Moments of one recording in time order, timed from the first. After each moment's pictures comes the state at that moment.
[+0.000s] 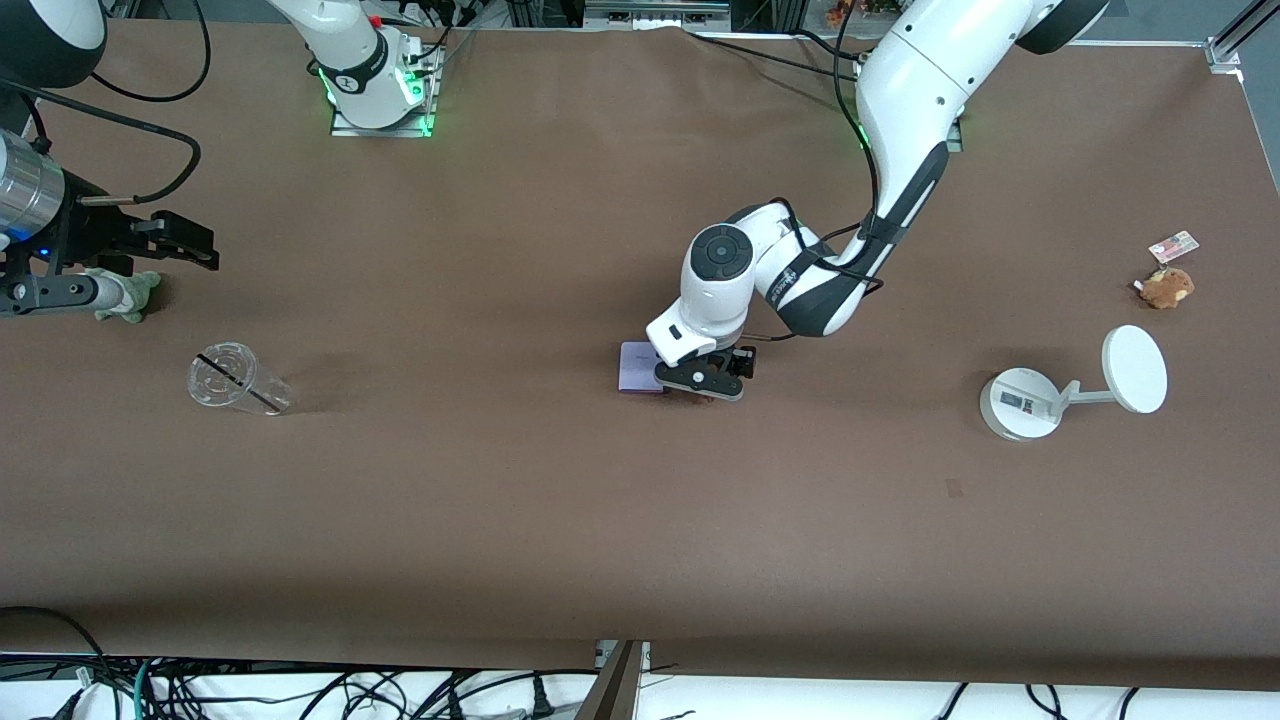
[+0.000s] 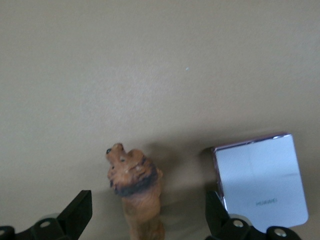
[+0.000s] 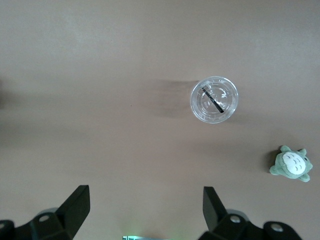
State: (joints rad) left arm -0.35 0.74 -0.36 -1.64 0.41 2.38 -0.69; right arm -0.03 0.14 0.09 -1.49 -0.01 1.50 -0.03
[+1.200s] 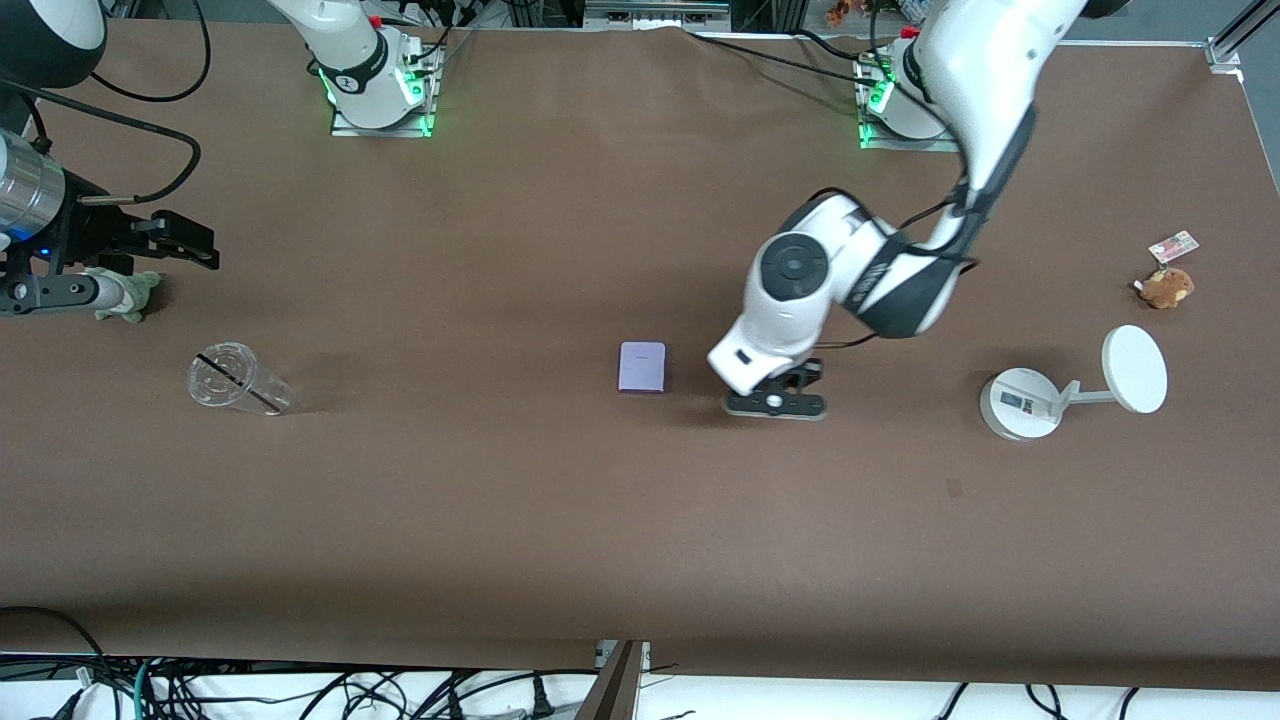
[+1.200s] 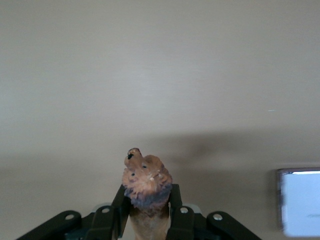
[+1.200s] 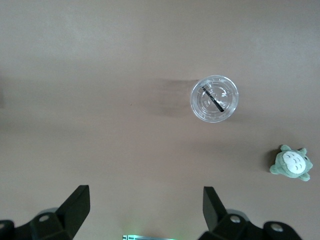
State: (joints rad) left arm -0.20 0.57 -0.36 -1.60 0.33 2.09 -0.61; right arm -0.03 0.14 0.09 -1.49 -0.01 1.49 -0.03
